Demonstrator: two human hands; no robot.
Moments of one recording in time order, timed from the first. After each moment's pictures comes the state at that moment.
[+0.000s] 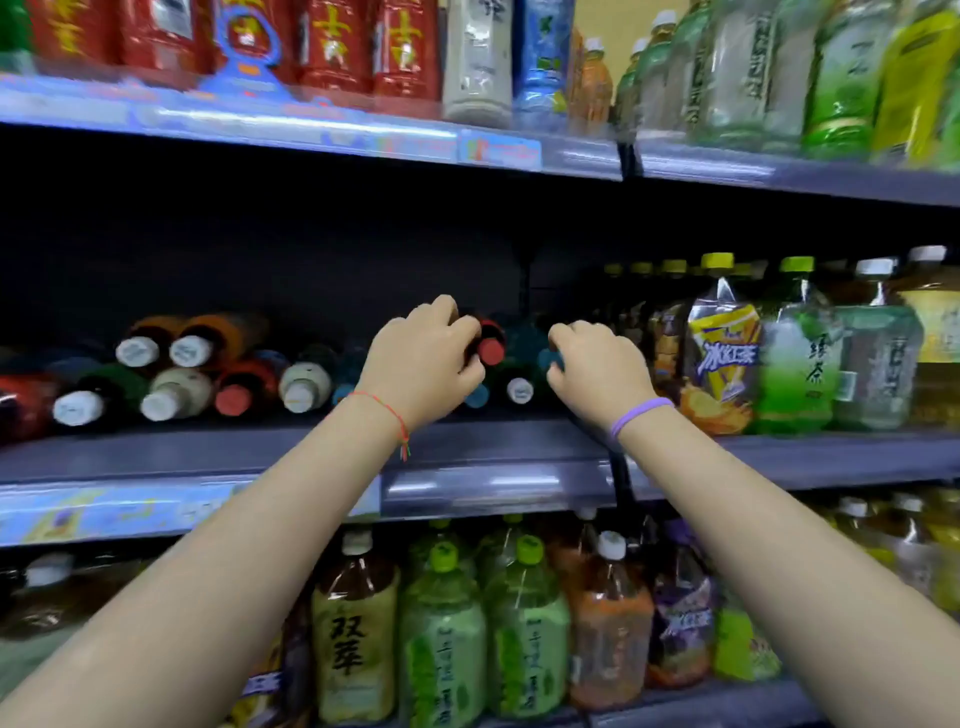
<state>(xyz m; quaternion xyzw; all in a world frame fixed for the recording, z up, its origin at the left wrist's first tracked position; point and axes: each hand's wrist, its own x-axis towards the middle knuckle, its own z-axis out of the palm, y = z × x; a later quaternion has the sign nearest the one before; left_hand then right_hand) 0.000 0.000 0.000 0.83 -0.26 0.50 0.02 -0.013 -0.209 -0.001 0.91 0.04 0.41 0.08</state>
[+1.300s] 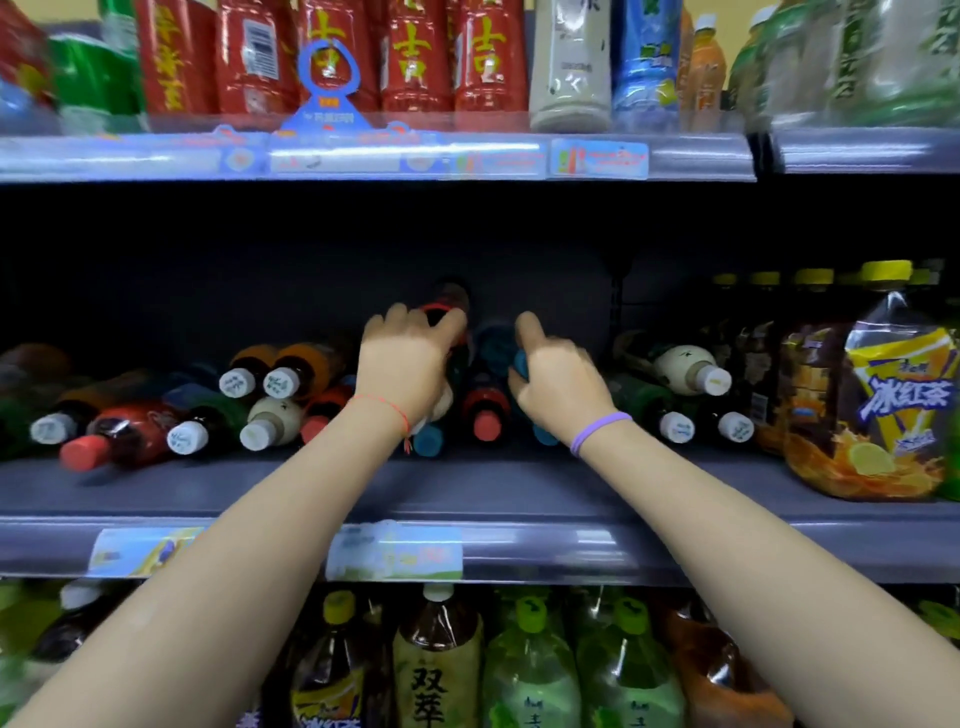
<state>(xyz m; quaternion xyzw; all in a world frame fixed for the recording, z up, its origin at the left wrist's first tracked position) 0.053 0.081 0.015 0.81 -0.09 0.56 -0.15 0.049 -0.102 0.006 0.89 0.18 0.40 -0.12</state>
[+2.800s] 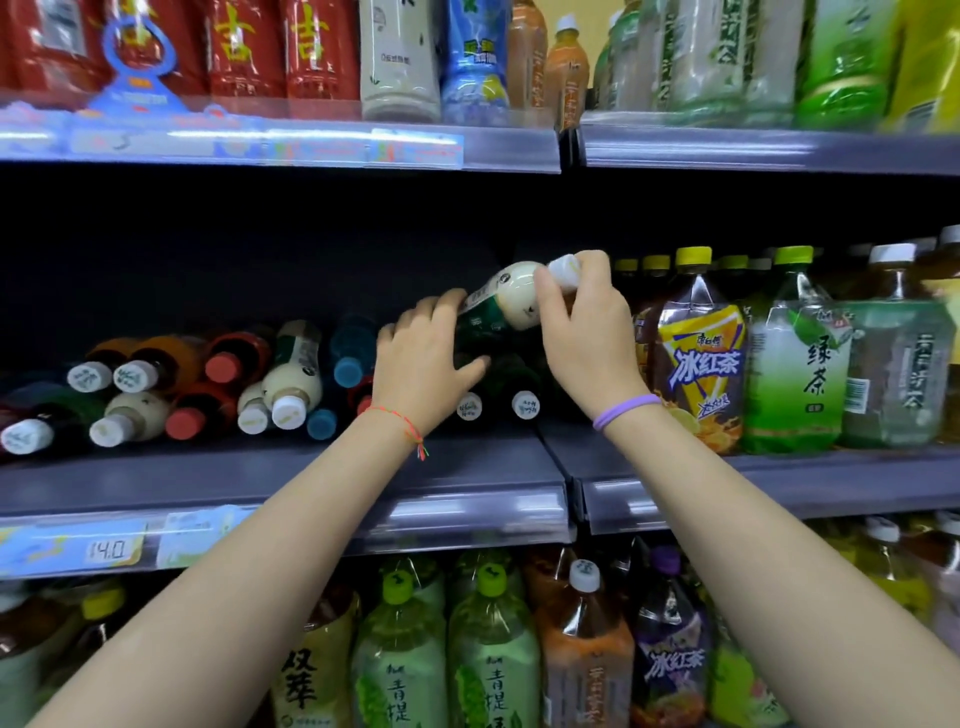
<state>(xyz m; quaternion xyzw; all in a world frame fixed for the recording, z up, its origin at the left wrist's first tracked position) 0.026 -0.069 0.003 0.86 -0.16 0.47 0.14 -0.021 -0.234 0.029 0.74 0.15 0.54 -0.37</state>
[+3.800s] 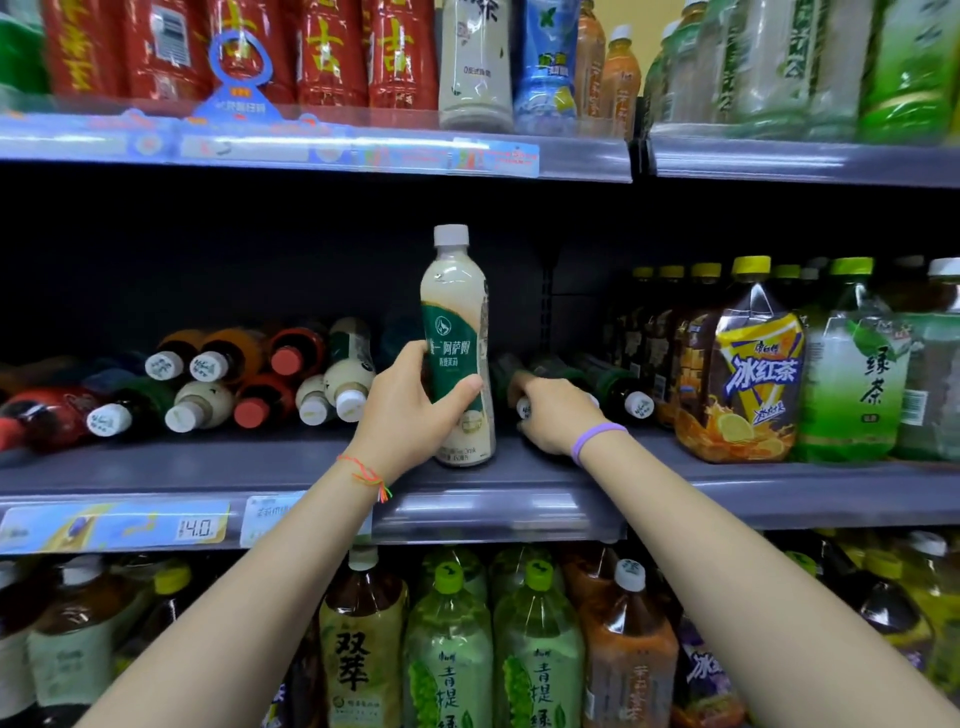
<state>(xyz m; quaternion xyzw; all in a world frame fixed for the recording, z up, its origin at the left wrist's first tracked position) -0.013 -0.002 -0.028 0.80 -0.19 0.36 0.43 0.029 -0.184 -0.022 0.97 0.08 0.19 -0.09</state>
